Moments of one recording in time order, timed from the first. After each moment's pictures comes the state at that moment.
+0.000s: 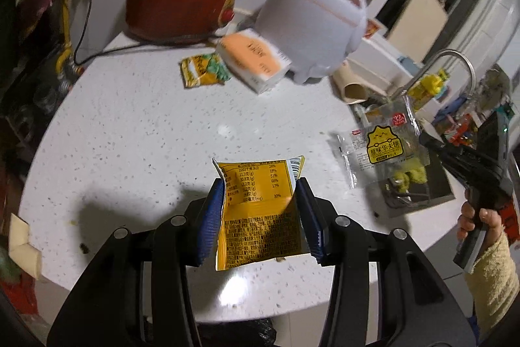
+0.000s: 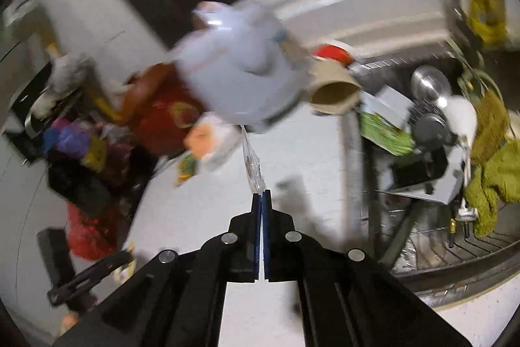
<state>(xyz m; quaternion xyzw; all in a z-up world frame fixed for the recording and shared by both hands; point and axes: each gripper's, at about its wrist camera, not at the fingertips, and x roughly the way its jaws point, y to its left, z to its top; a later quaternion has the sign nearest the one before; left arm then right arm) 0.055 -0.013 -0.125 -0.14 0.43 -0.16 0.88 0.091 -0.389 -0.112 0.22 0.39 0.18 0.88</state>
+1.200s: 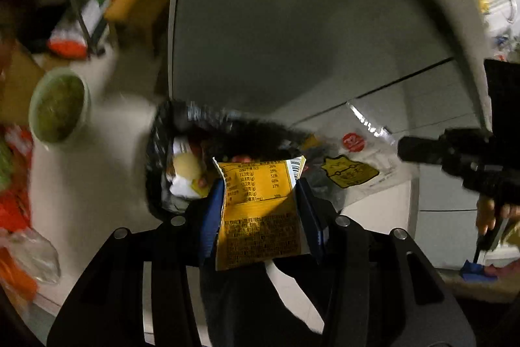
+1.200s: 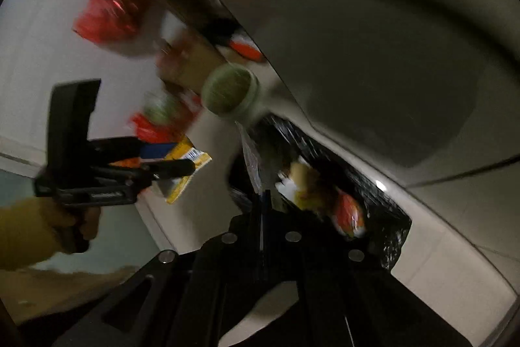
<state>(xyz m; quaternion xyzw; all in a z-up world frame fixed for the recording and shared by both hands) -0.123 0.094 -0.403 -0.15 0.64 -0.14 0.74 -0.087 -0.101 -0.356 -0.01 0.63 0.34 0.70</state>
